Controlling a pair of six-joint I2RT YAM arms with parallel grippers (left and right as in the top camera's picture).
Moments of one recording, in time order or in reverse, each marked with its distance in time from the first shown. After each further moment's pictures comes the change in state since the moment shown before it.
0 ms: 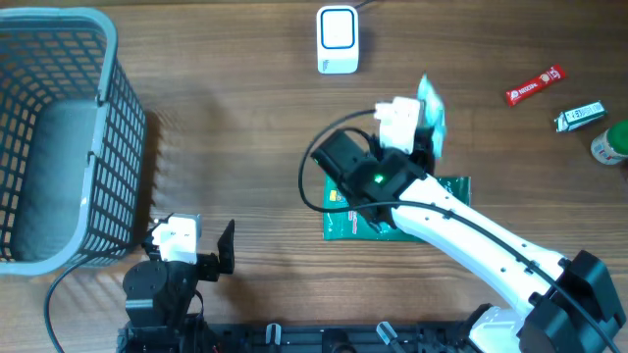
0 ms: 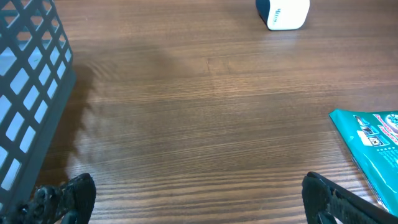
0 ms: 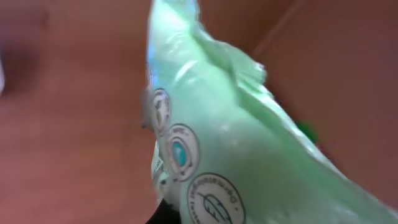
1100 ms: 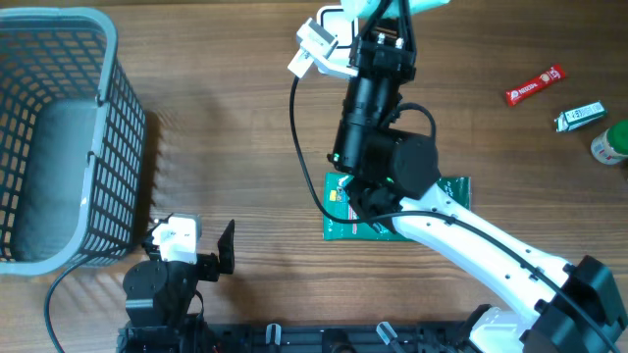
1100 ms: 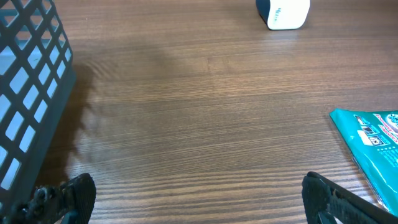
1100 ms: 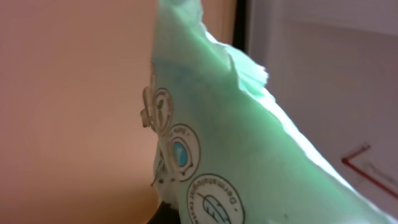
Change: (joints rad) left arm 0.000 0.000 -0.001 0.000 0.000 0.000; right arm 0.032 -0.018 0.014 2.041 -0.369 -2.785
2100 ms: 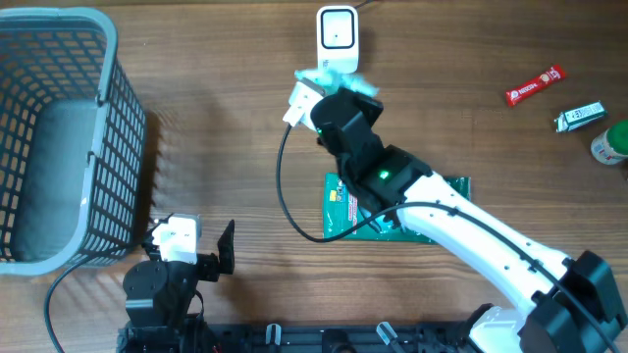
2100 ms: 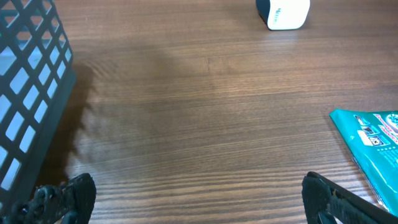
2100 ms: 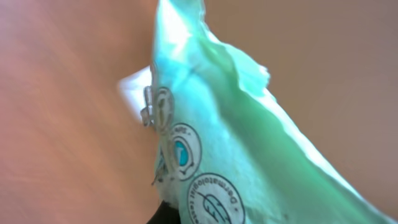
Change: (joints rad) left arm 0.000 -0.001 0.000 0.001 0.000 0.000; right arm -0.072 0.011 -0.014 -1.413 -0.393 1.455
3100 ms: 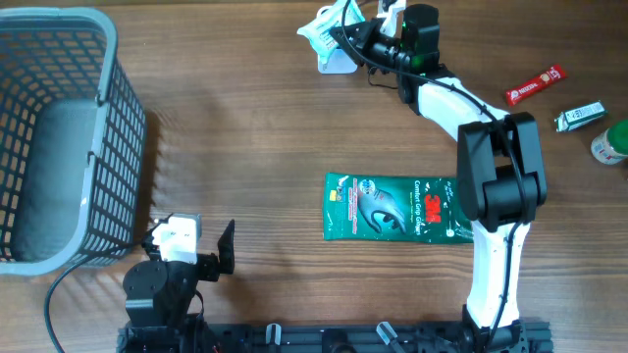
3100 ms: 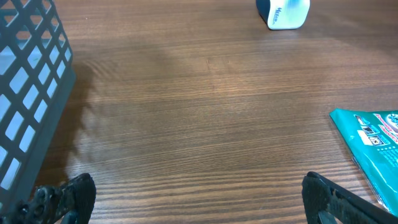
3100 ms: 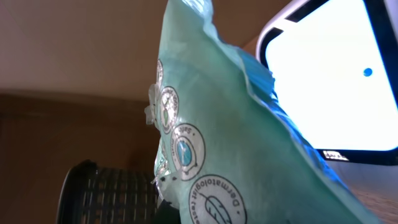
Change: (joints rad) left arm 0.000 0.001 0.000 -0.001 0.000 0.000; right arm -0.520 0.728 0.416 0.591 -1.233 1.708
